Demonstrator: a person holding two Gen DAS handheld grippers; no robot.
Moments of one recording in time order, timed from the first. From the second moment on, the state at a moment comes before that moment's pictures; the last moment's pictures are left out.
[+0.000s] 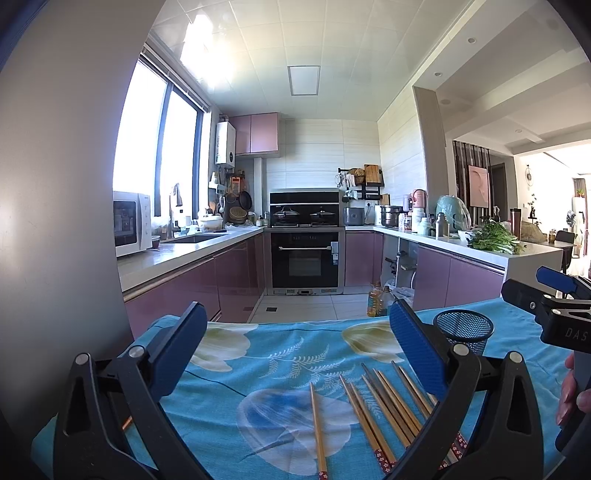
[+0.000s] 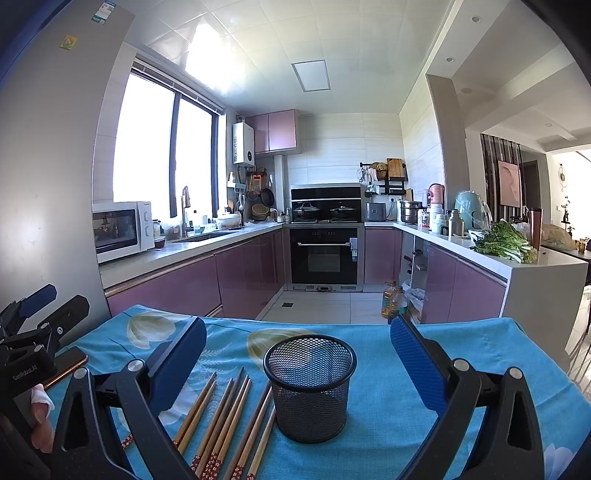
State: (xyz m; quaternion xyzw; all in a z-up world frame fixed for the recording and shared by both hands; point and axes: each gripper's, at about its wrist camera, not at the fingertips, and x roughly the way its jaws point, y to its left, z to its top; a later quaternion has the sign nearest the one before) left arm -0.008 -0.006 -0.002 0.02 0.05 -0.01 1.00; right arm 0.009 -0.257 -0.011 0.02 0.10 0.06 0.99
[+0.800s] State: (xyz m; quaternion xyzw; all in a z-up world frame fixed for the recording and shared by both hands) left arm -0.008 -0.007 -0.002 0.02 0.05 -0.01 1.00; right arm 0.008 -0.261 -0.011 0.02 0.10 0.06 0.99
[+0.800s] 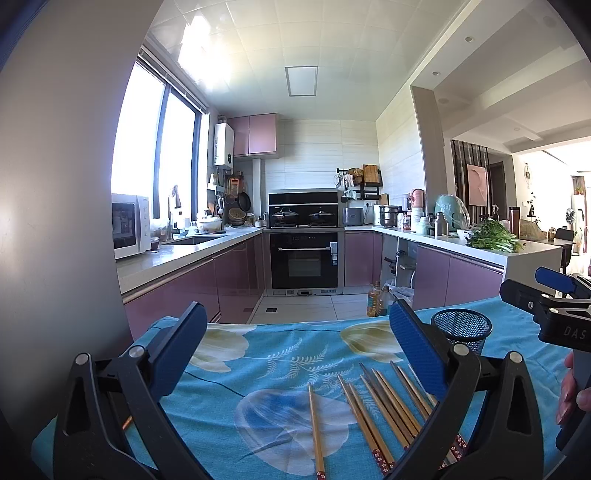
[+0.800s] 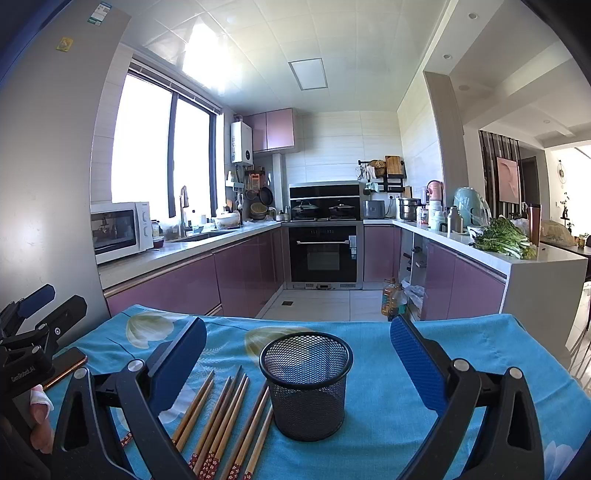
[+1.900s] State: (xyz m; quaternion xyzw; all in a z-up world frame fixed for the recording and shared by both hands) left arm -0.009 -0.009 -0.002 0.02 0.05 -0.01 1.00; right arm 0.009 -0.266 -0.011 0.03 0.10 0.06 0.99
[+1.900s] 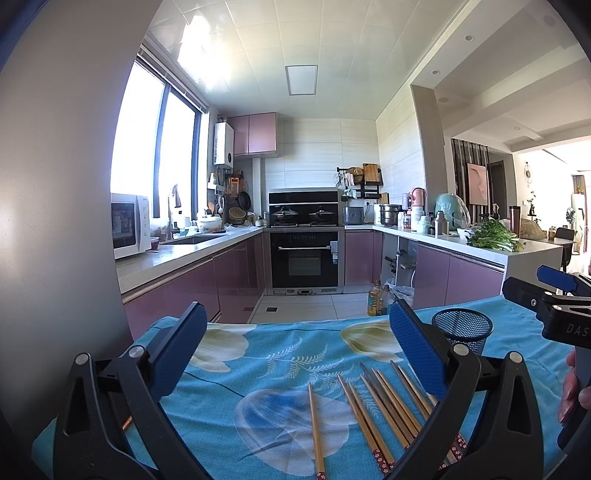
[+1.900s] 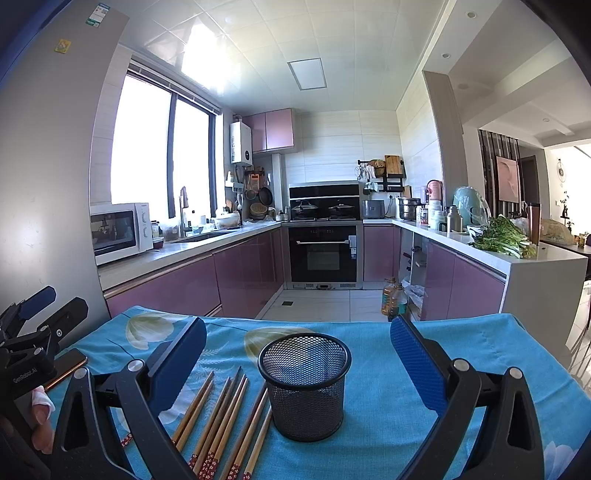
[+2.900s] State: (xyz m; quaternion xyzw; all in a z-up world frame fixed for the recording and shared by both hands) left arm -0.009 -0.011 -0.004 0.02 0.05 -0.01 1.00; right arm 0.009 -0.267 -0.011 0.03 0.10 0.06 0.99
